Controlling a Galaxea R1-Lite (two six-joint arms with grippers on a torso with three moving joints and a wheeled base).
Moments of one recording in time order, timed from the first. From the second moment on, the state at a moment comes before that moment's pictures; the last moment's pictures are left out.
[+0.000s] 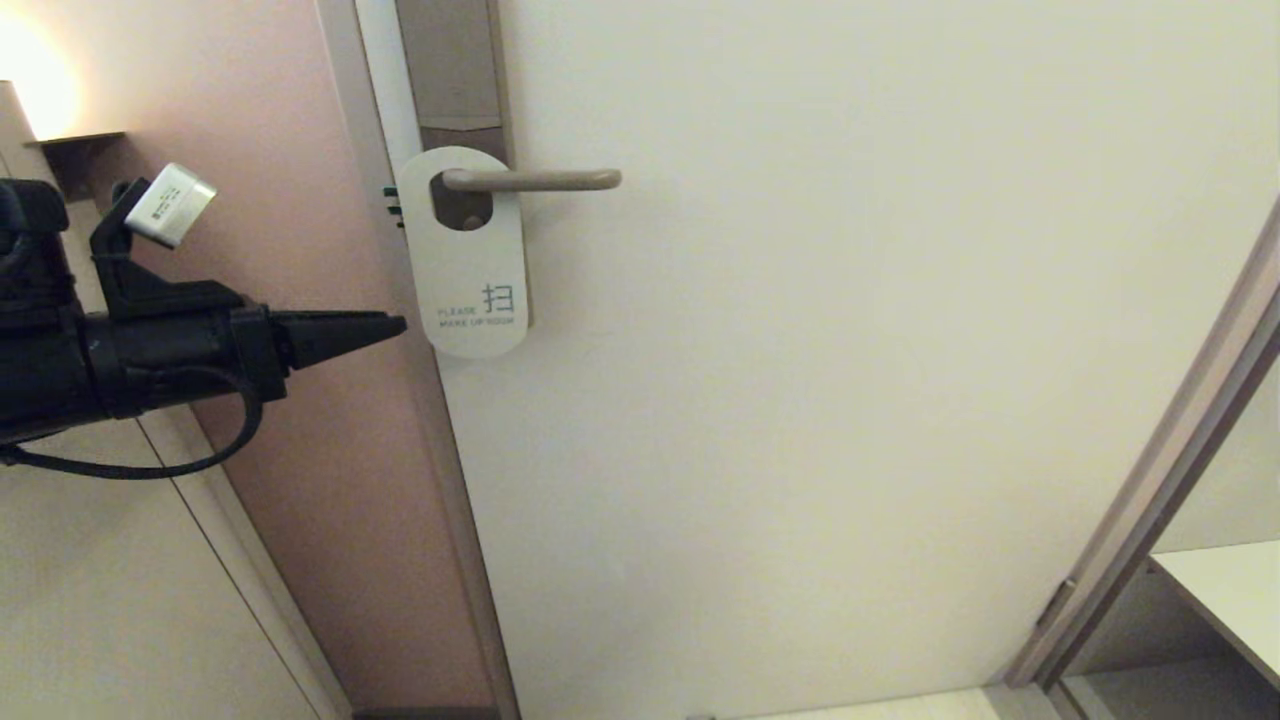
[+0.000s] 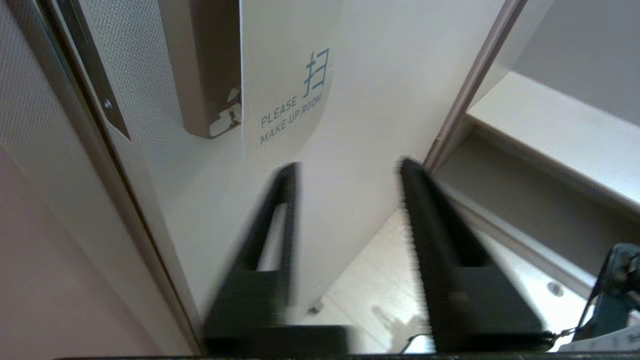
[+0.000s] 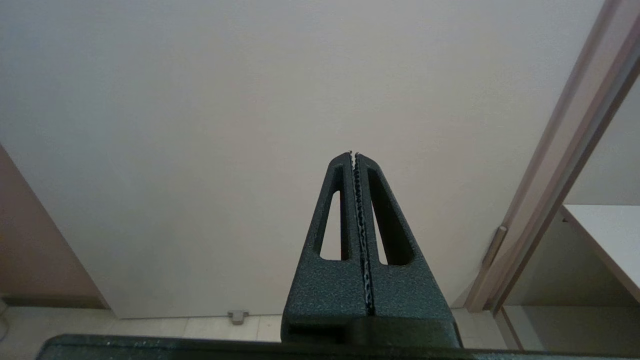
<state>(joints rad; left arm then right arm) 0.02 1.53 -0.94 -0.34 -0.85 0.02 0.00 0.00 0.00 -0.01 0.01 0.03</state>
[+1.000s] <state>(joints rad) 0.03 1.63 -0.94 -0.65 -0.99 -0.09 0.00 0.00 0.00 -0.01 0.01 0.03</state>
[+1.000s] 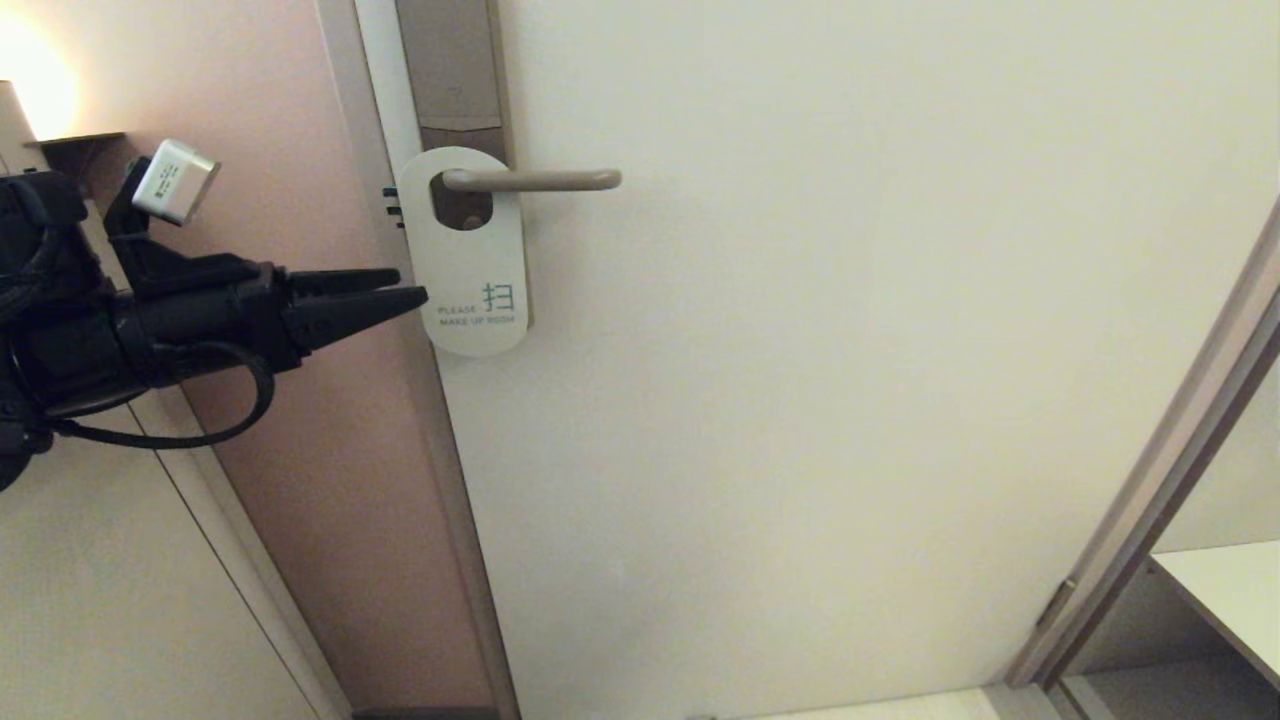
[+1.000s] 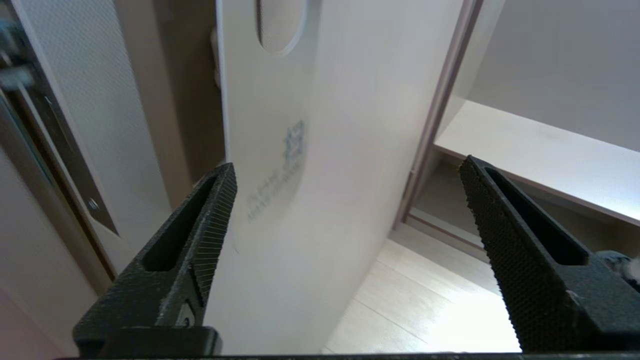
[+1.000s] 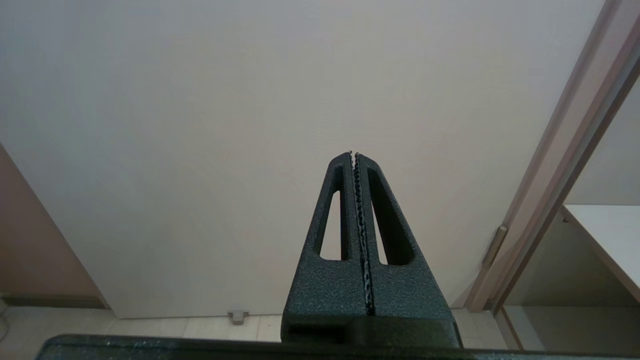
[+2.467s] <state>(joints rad) -0.02 1.75 -1.02 -0.72 -0.99 -0.11 0.00 0.00 0.00 -0.01 0.01 0.03</state>
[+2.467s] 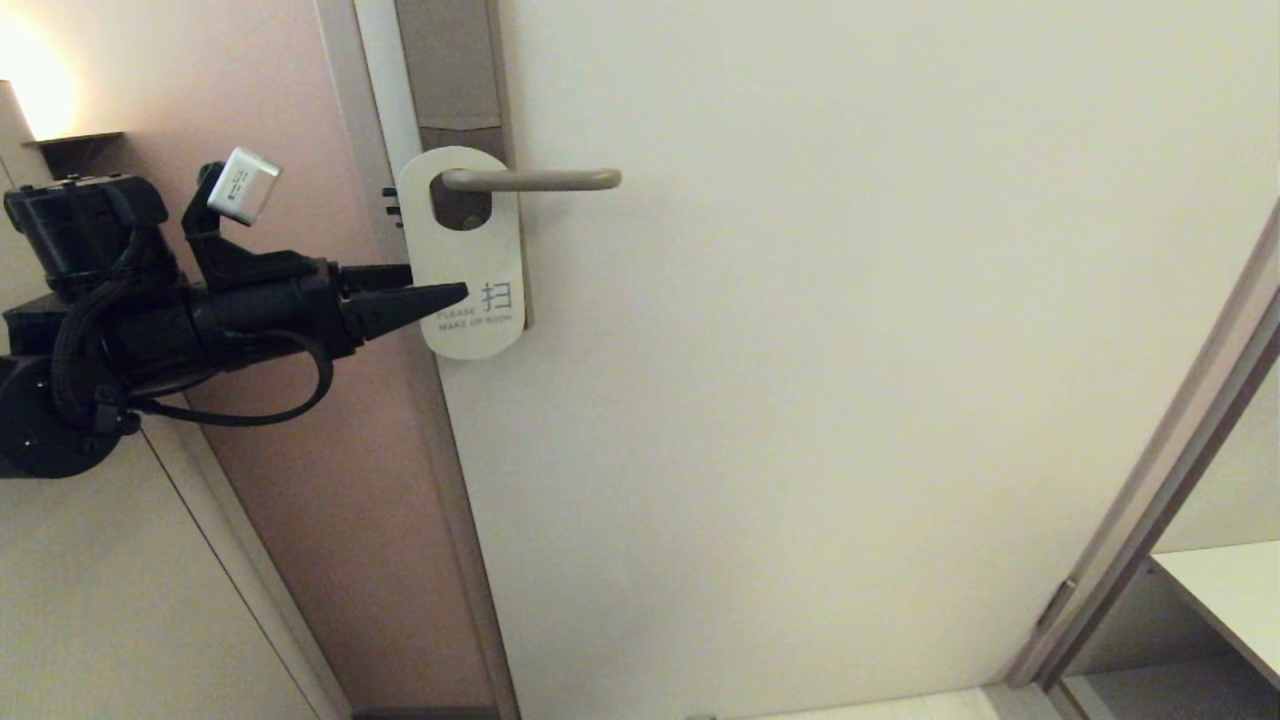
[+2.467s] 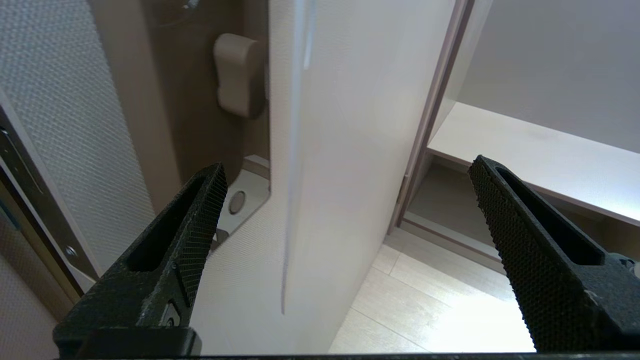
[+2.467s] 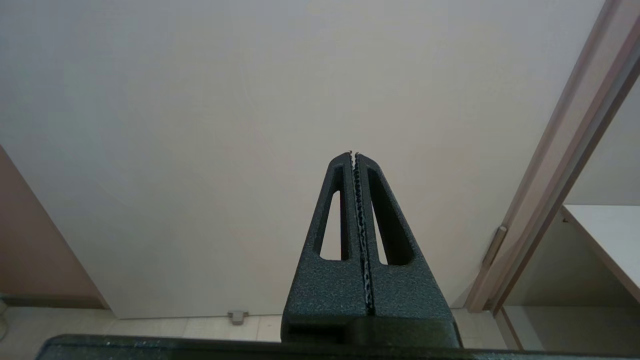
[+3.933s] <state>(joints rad) -0.07 1.81 -1.09 -0.72 -0.97 -0.11 0.00 0.00 0.00 -0.01 0.01 0.03</state>
